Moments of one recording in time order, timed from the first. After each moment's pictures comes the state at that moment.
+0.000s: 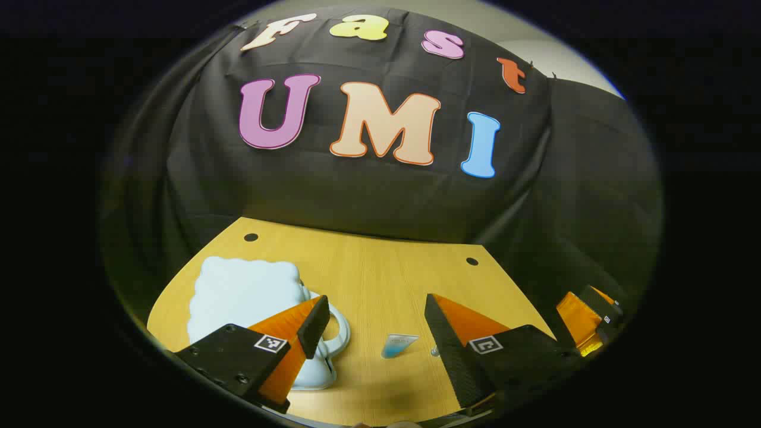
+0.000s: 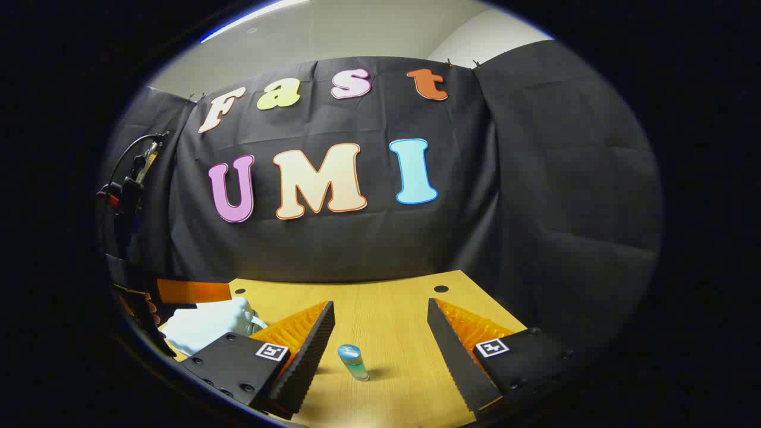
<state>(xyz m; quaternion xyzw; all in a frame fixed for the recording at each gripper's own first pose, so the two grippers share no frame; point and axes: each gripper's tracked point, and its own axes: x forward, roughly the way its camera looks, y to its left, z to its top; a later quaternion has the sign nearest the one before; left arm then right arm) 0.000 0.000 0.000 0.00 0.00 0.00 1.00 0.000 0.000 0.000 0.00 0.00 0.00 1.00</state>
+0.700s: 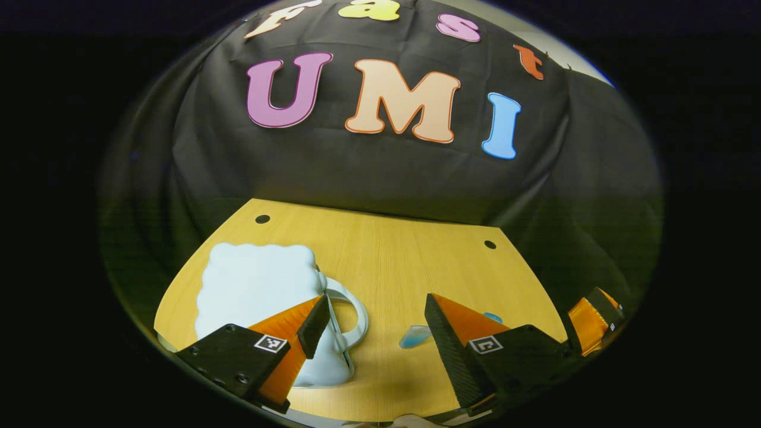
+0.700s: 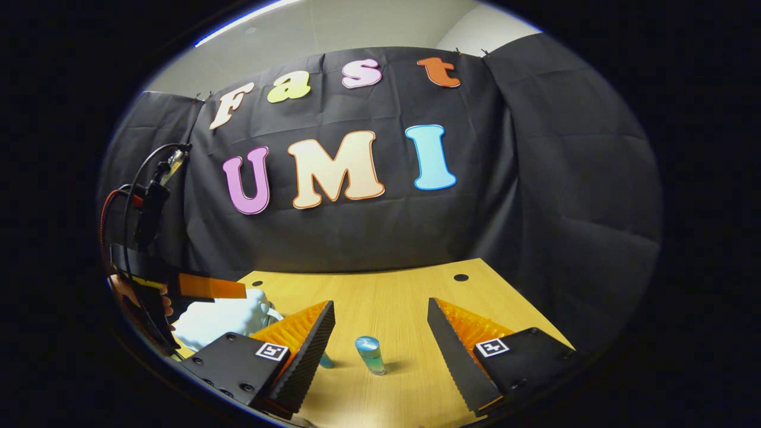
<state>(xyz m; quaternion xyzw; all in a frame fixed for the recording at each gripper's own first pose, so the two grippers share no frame) 0.024 0.032 -0.018 0.00 0.08 0.03 1.00 0.008 0.019 -0.023 0.01 0.03 0.04 1.00</state>
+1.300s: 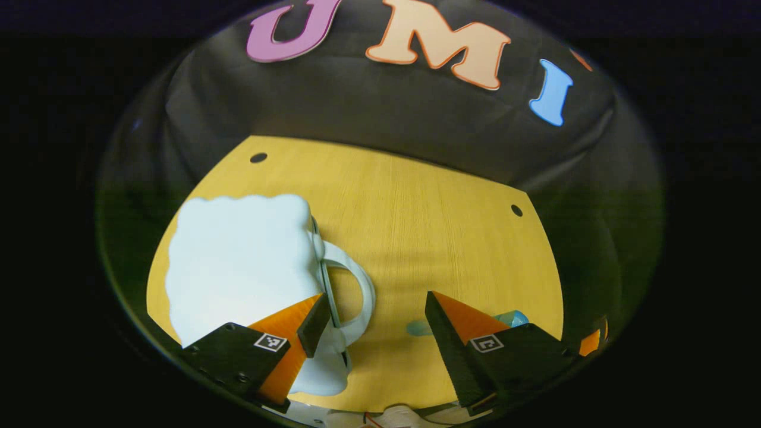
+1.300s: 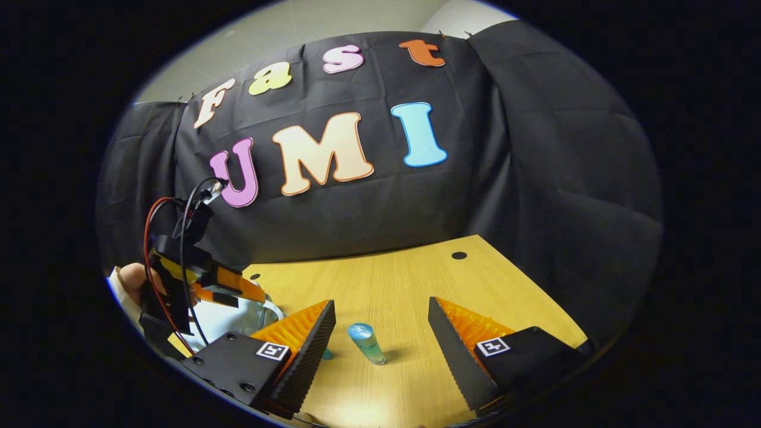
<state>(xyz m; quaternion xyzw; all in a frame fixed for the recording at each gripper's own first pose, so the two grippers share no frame) 0.086 0.053 -0.076 -0.07 0.26 0.06 0.96 0.018 0.001 -0.053 0.05 0.08 0.03 1.00</state>
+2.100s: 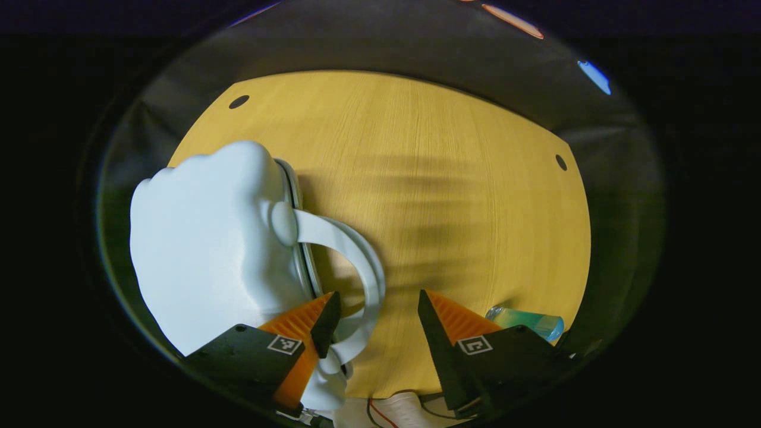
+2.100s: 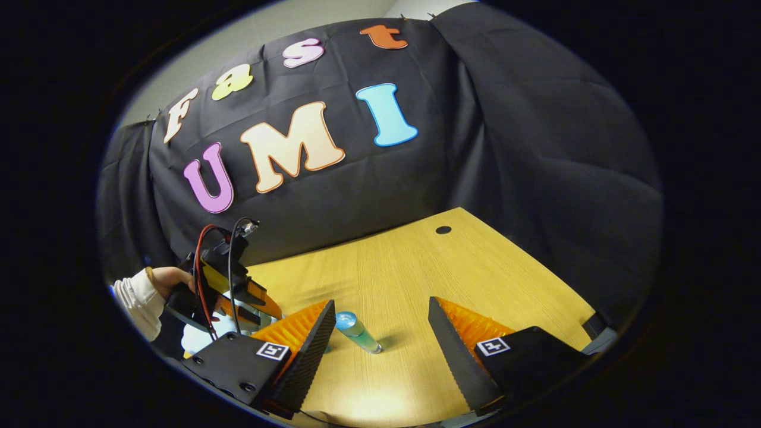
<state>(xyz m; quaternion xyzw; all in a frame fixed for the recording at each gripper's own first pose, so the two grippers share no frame) 0.133 0.066 -0.141 -0.06 0.44 0.09 0.89 0.019 -0.027 -0.078 0.10 0.13 -0.01 0.99</state>
